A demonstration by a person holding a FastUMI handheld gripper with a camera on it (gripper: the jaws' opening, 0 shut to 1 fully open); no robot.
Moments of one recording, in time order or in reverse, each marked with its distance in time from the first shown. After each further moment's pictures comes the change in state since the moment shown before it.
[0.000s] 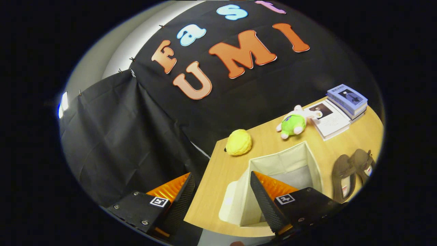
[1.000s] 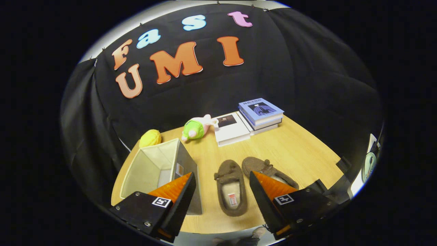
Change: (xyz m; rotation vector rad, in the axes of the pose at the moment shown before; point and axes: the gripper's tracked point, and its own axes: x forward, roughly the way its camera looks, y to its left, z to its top) arm -0.111 -0.267 -0.033 -0.127 -0.030 -0.526
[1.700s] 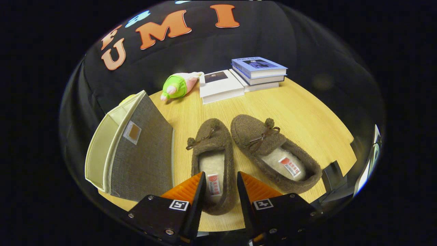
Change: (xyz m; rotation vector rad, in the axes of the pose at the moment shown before) arm 0.075 -0.027 -0.090 -0.011 0.291 -0.031
